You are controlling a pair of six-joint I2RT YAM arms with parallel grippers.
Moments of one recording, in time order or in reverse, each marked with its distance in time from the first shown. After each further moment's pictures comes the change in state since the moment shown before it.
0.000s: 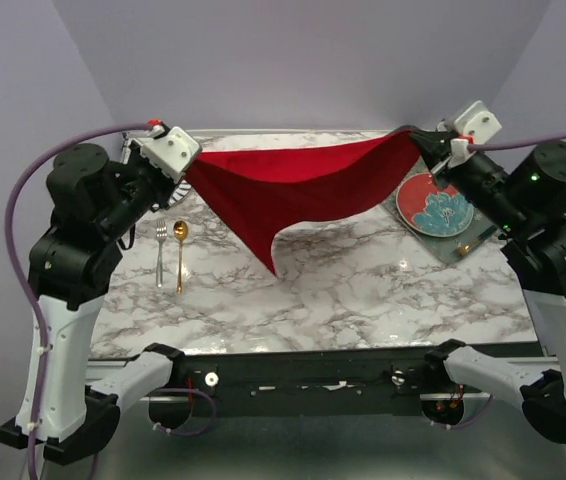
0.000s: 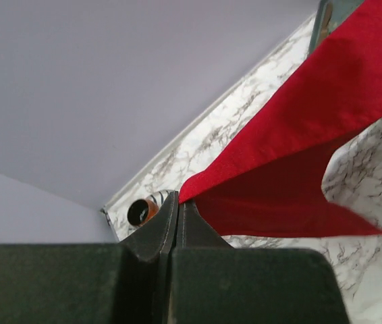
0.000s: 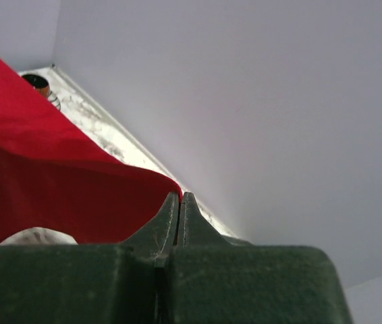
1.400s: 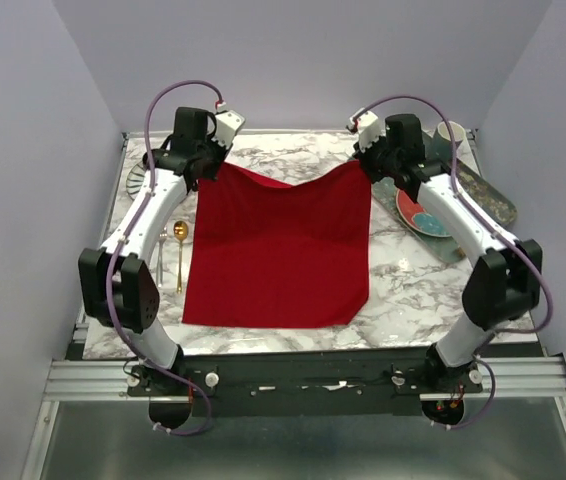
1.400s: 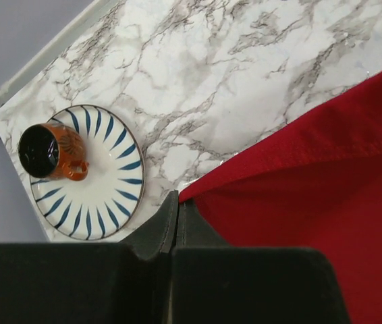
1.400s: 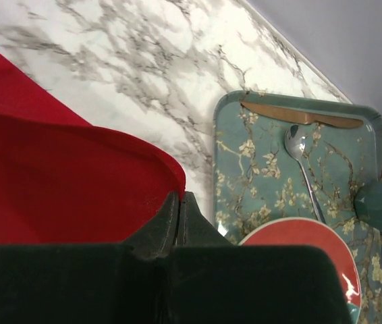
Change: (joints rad) left arm 0.080 0.579 -0.123 0.224 -0.132 -0.117; right arm -0.166 0.560 -0.182 0.136 0.003 0.068
